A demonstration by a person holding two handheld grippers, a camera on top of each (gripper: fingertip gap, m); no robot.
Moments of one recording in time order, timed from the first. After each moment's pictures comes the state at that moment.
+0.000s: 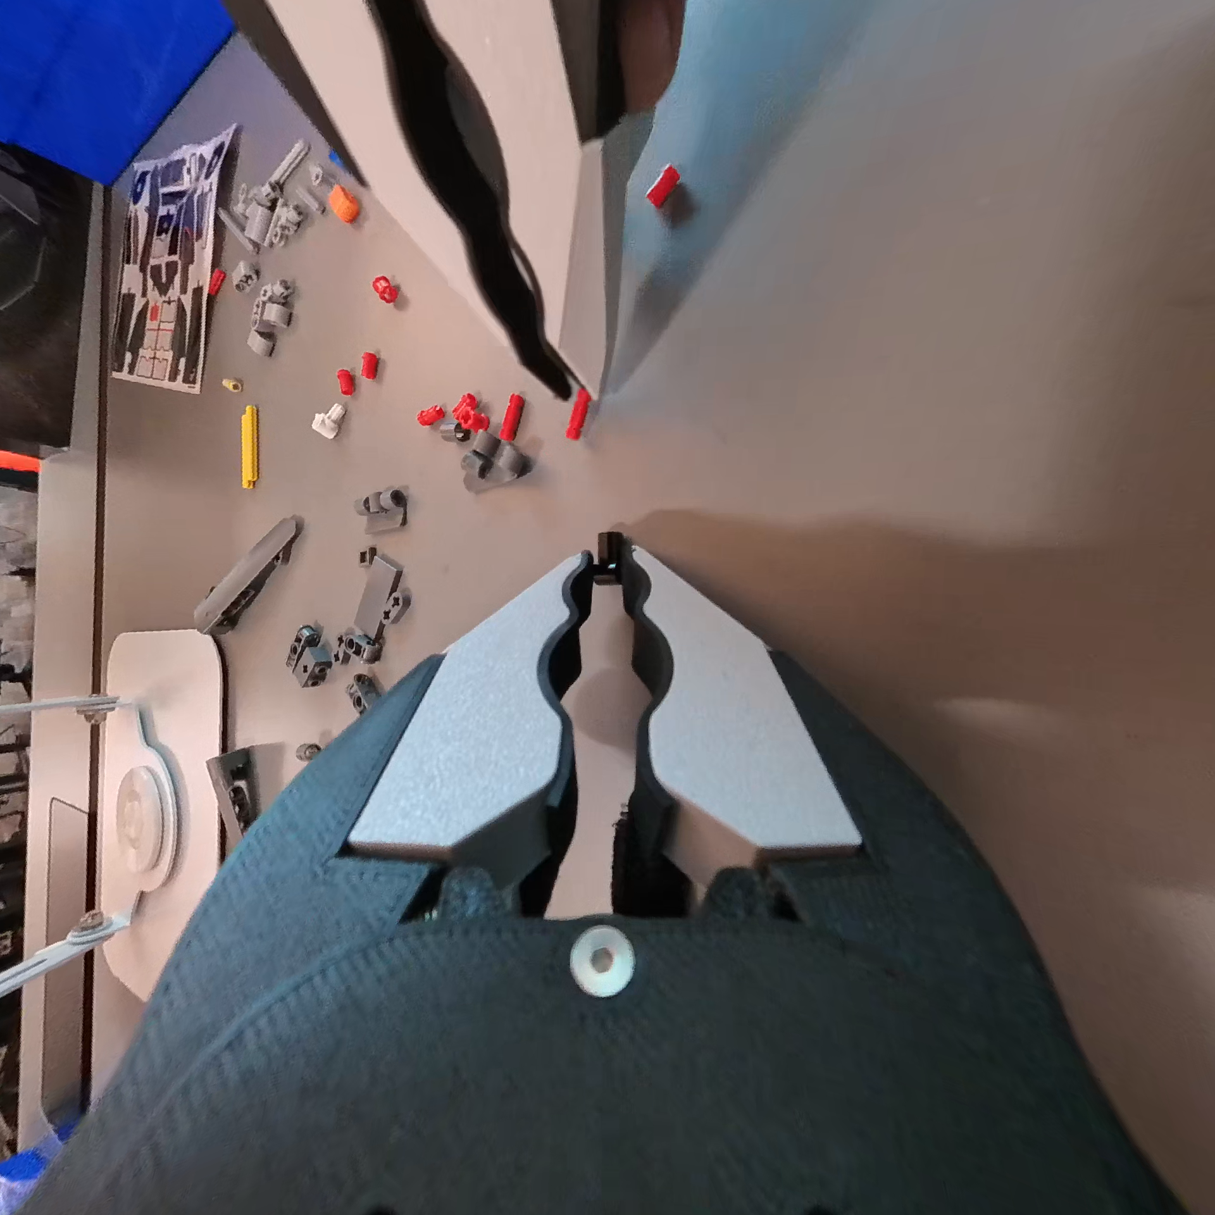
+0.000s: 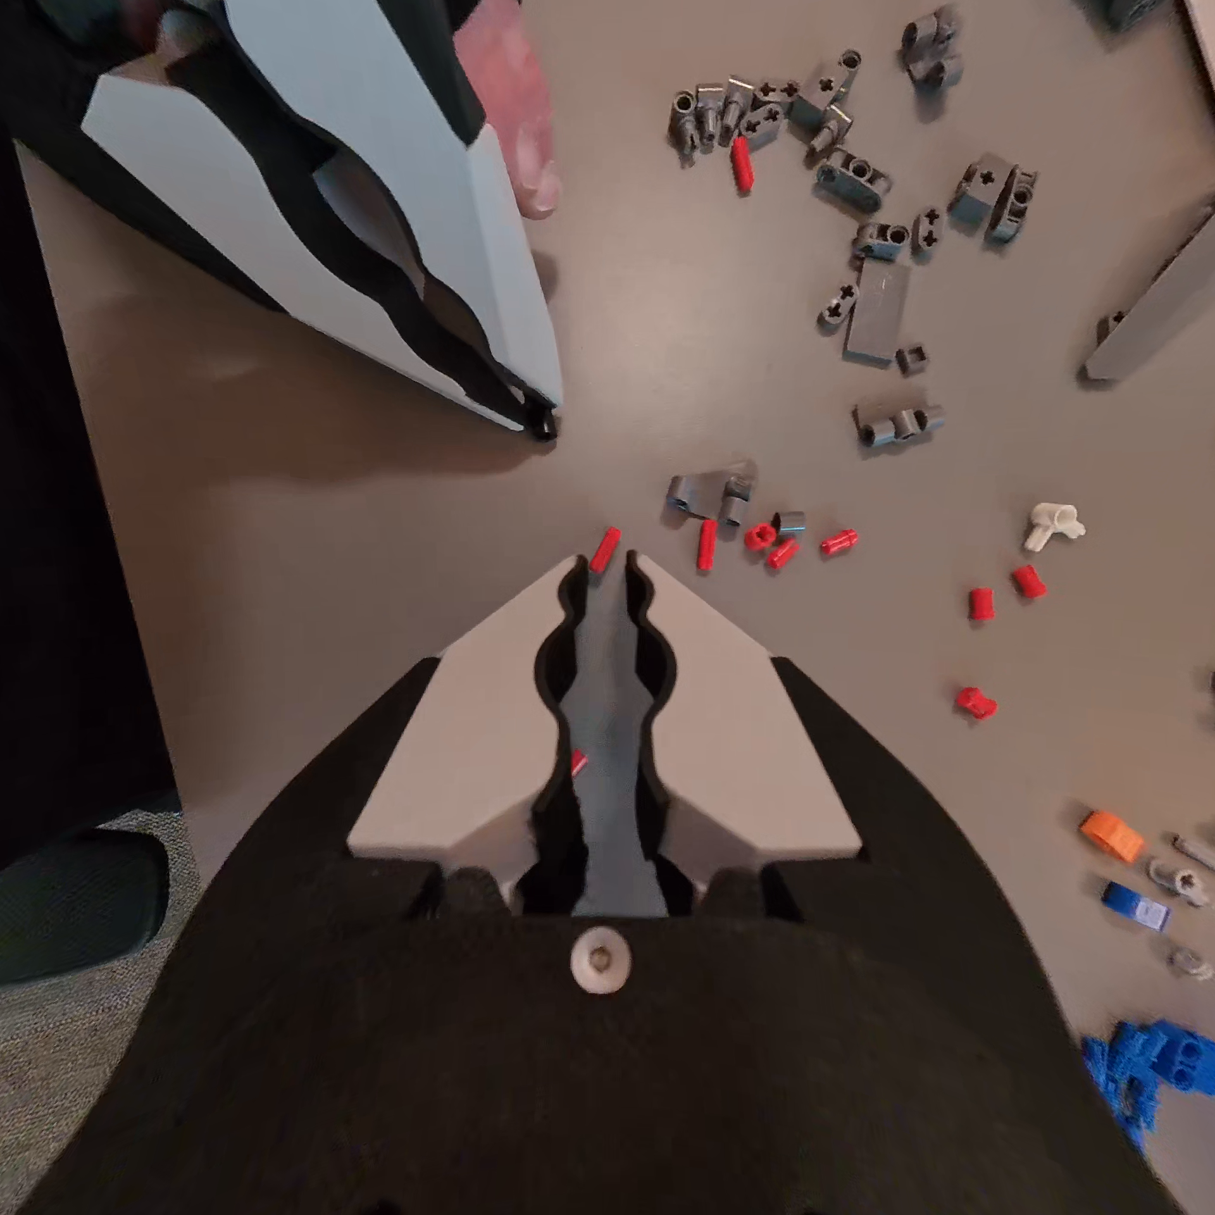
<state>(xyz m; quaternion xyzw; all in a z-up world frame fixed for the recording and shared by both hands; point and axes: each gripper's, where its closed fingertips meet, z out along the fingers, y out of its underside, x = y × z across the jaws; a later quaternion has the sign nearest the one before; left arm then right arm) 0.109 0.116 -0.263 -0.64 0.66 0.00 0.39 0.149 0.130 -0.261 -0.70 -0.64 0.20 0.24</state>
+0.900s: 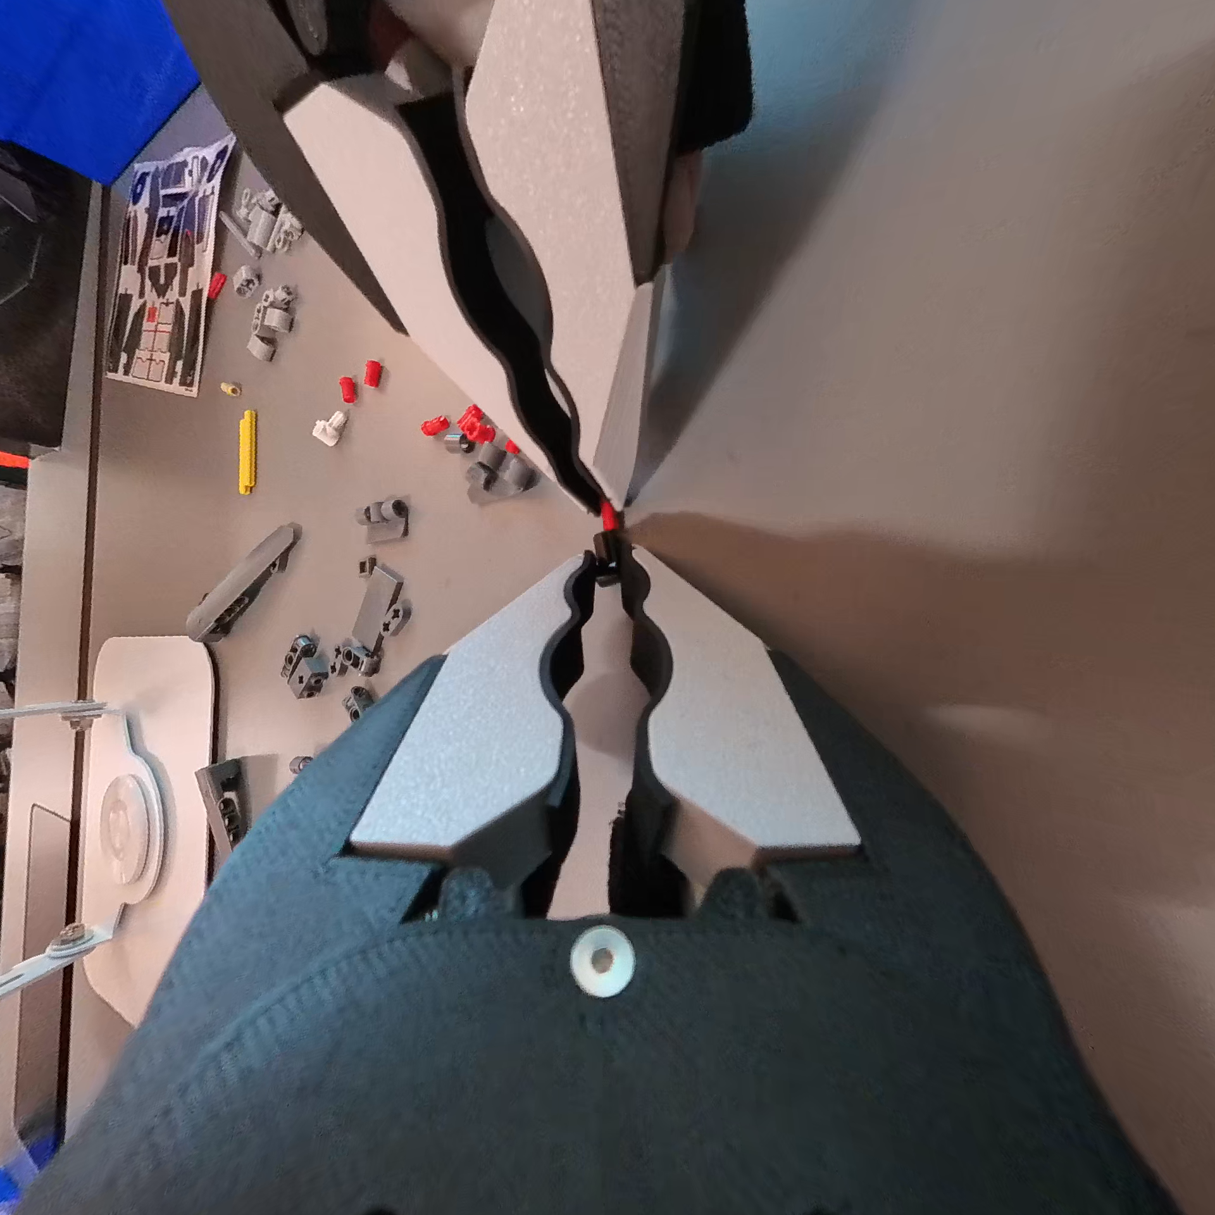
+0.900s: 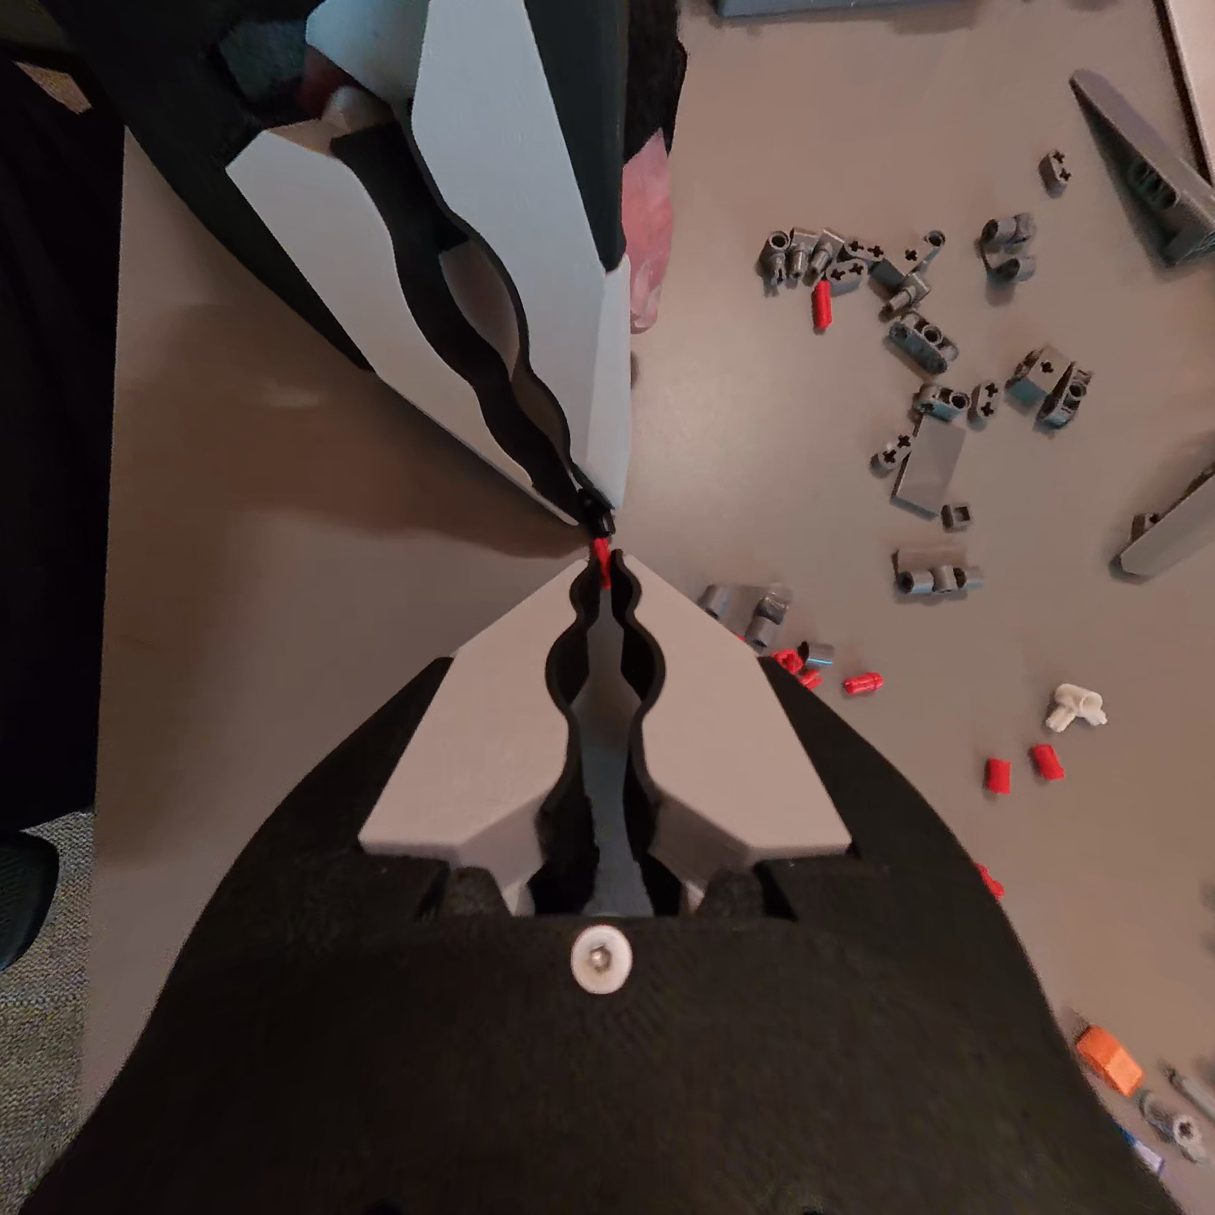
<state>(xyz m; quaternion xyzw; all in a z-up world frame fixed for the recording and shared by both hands) 0.113 0.120 -0.264 -0.65 0.66 -0.01 0.39 0.120 0.121 -0.264 -0.62 -0.70 0.24 0.27</state>
